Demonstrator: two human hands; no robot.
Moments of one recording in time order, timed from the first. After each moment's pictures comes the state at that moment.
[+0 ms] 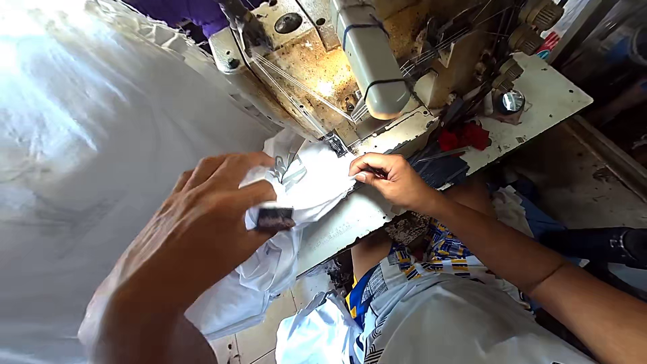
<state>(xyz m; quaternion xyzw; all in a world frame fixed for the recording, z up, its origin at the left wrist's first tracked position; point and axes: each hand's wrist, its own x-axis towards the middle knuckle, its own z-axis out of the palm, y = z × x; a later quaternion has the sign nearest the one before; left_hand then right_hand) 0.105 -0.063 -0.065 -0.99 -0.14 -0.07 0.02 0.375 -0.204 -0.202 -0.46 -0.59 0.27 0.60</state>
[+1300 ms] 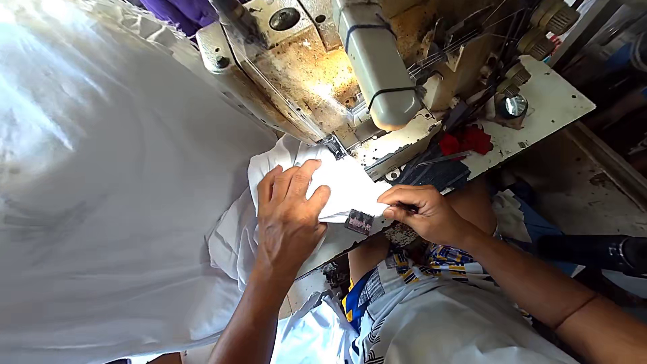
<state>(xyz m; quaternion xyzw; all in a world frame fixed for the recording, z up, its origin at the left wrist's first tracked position) 0.161 -0.102 -0.154 -0.96 -0.16 -0.22 0.08 0.378 -0.270 -0.214 -0.48 -0.57 0.30 0.59</state>
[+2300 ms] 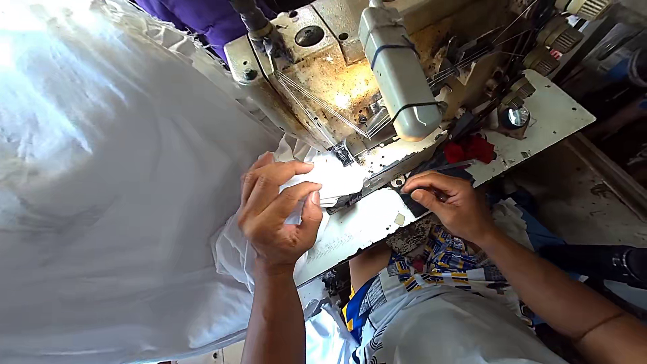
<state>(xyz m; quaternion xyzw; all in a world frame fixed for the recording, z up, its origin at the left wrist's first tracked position) 0.160 -0.082 -0.147 -0.87 -0.11 -0.47 -0.07 0.408 -0.275 -0.209 -0.52 -0.54 0.22 0.63</state>
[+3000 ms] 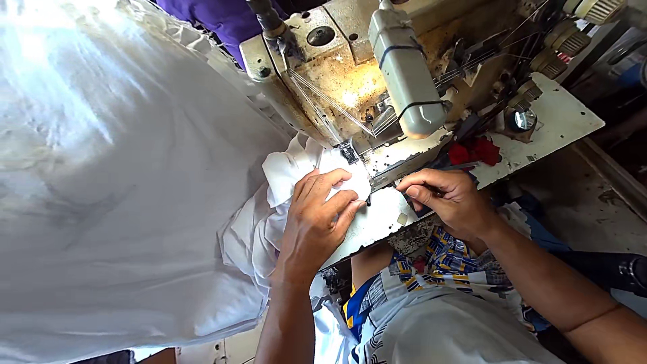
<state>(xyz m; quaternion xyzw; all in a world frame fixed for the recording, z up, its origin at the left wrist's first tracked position) 0.170 -0.111 -0.156 -0.94 -0.15 -0.29 -0.12 0.407 -0.265 -0.178 -0.48 -0.59 0.26 0.59</state>
